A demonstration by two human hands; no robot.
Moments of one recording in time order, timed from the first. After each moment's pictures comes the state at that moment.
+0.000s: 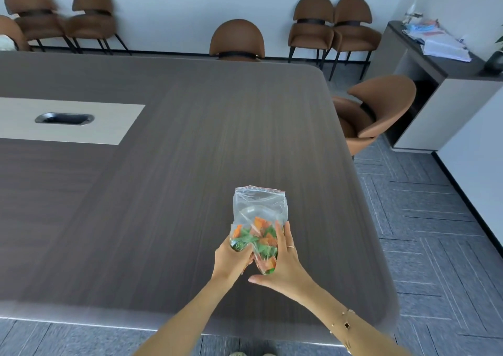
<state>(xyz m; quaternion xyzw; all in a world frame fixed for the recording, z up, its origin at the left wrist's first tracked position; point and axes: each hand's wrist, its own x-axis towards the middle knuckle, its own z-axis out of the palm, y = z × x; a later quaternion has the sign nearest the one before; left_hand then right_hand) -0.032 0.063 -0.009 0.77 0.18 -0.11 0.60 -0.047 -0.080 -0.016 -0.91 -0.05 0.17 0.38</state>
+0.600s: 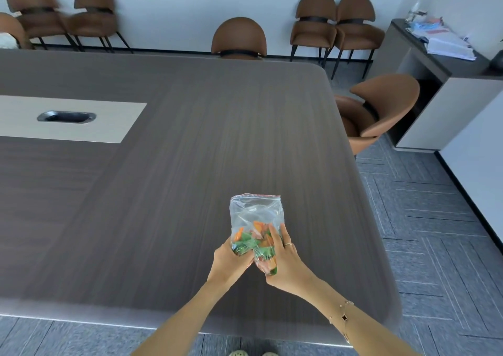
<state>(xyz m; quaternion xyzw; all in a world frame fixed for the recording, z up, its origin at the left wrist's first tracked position) -0.033 0.073 -0.016 0.81 0.15 -0.13 0.55 -0.034 -0.086 -0.030 -0.94 -0.08 0.19 0.28</state>
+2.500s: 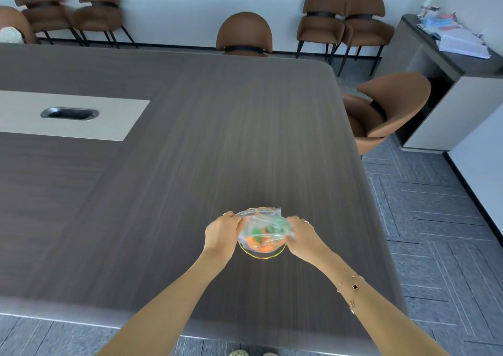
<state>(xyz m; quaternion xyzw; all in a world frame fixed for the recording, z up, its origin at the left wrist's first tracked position) 0.030 0.090 -0.003 0.98 0.00 -0.04 0.18 0.028 -0.108 0.006 -0.93 0.03 0.21 0.30</state>
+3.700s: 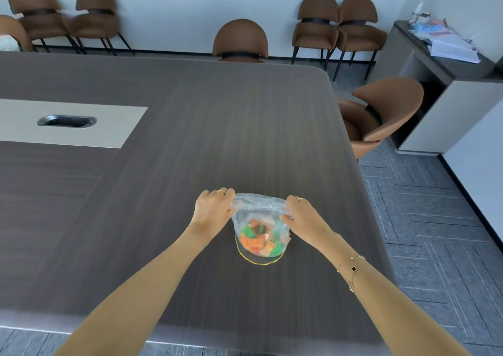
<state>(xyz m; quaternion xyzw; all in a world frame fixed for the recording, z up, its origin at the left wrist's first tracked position) 0.085 0.122 0.026 0.98 -0.15 0.15 0.00 0.066 -0.111 0.040 -0.97 -0.10 0.07 0.21</state>
